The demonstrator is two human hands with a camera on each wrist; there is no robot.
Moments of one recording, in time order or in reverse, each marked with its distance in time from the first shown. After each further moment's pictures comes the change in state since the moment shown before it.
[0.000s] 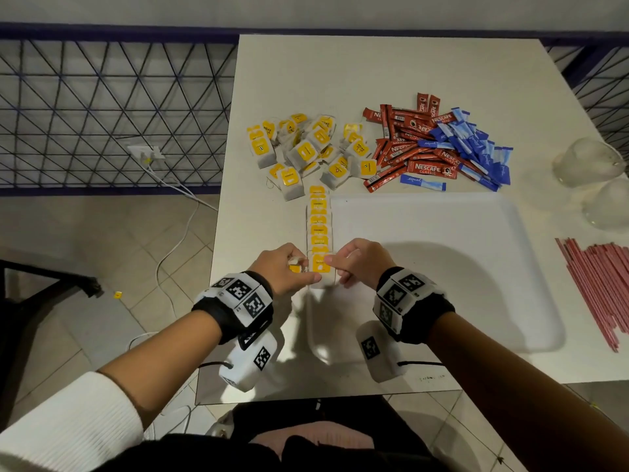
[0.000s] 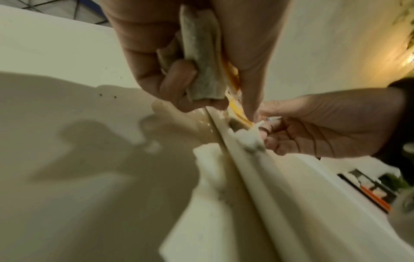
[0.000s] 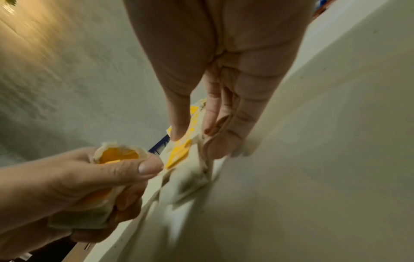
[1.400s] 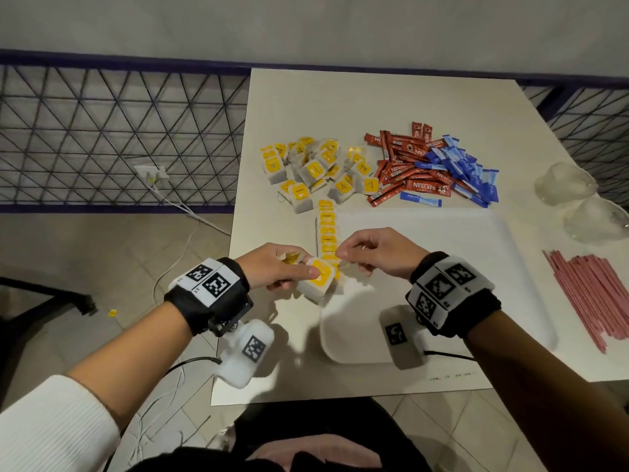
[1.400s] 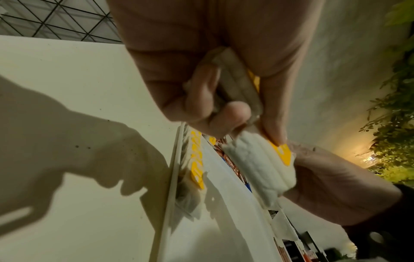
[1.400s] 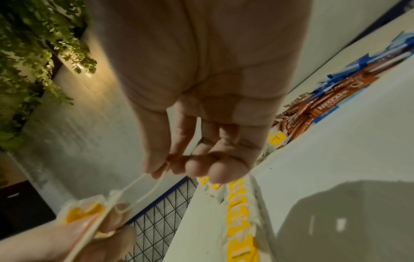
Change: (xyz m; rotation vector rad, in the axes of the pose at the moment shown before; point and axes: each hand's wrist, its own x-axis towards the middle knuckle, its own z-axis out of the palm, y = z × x) left_hand -0.034 0.009 -0.051 -0.381 -0.288 0.083; right_hand -0.047 -0.053 -0.021 -0.083 -0.178 -0.194
